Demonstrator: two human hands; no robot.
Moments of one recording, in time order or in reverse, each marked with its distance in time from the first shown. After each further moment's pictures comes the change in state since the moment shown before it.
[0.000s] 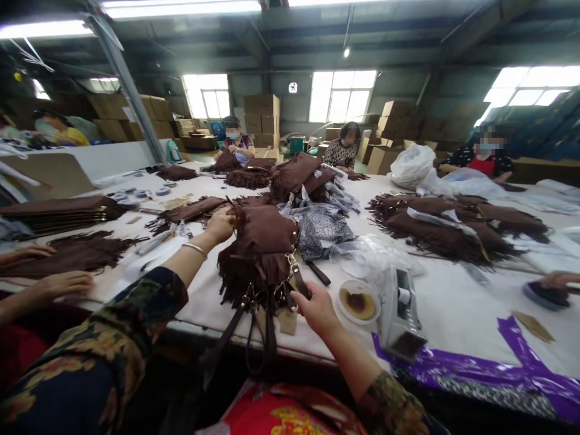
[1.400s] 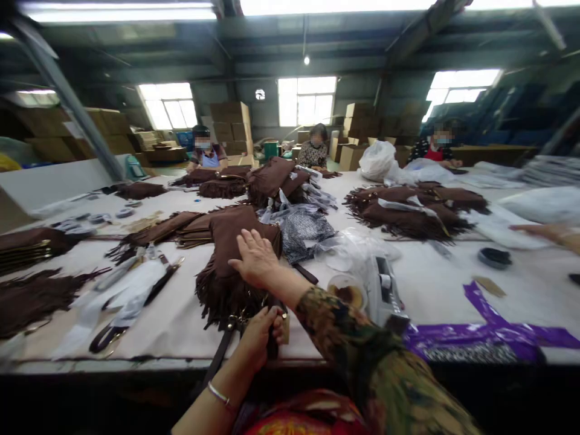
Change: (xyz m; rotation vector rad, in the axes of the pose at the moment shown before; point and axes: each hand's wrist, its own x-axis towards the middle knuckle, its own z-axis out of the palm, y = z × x) left_hand -0.238 0.122 0.124 -1.596 -0.506 -0.846; right_hand 0.108 -0.076 0.067 -0.947 -0.070 -0.579
